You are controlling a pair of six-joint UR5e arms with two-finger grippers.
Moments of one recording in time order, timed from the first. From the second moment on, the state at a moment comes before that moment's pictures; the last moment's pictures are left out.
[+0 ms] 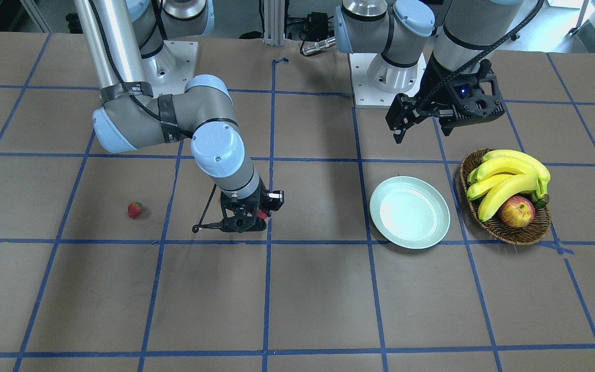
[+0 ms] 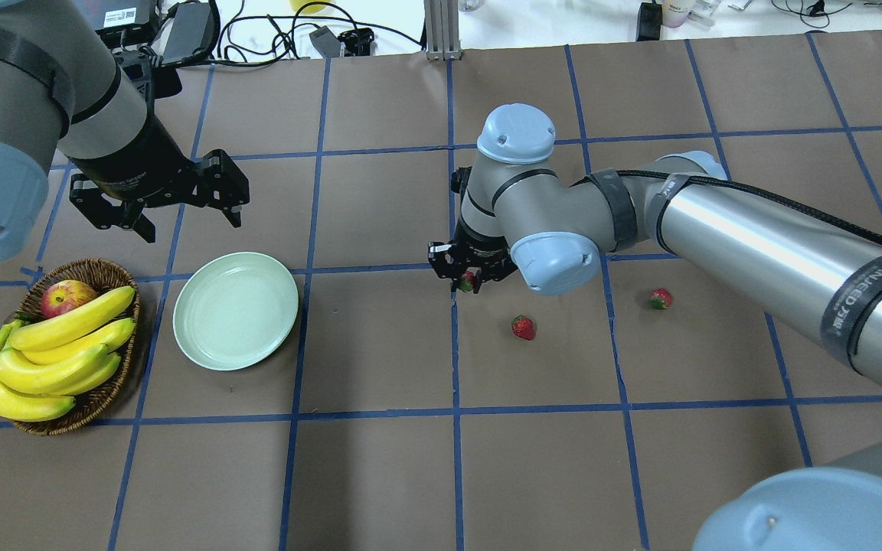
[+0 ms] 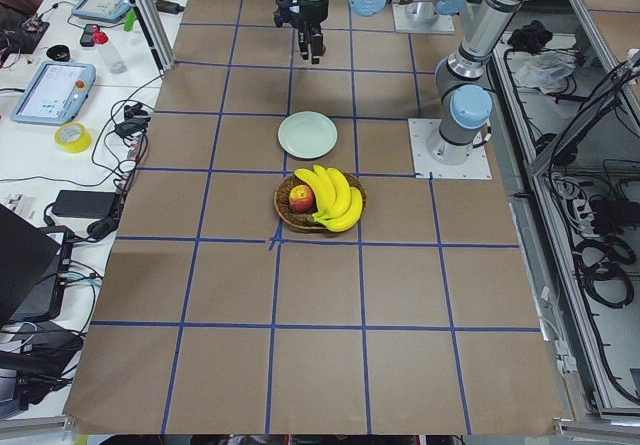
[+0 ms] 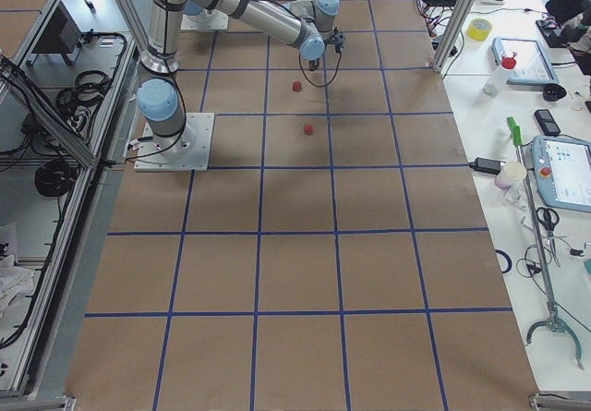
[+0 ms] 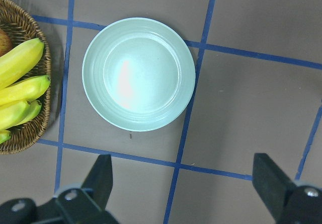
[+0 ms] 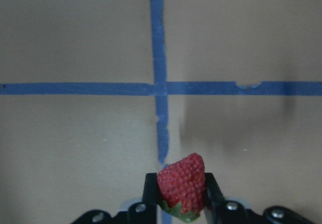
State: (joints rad) left arm -1.53 -1.49 -1.73 -1.47 1.61 -0.15; right arm 1.90 -1.13 1.77 -2.18 -1.34 0.33
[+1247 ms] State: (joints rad) left arm -1.52 -1.49 -1.72 -1.45 1.61 -0.14; right arm 2.00 -1.15 1.75 -2.16 -1.50 0.44
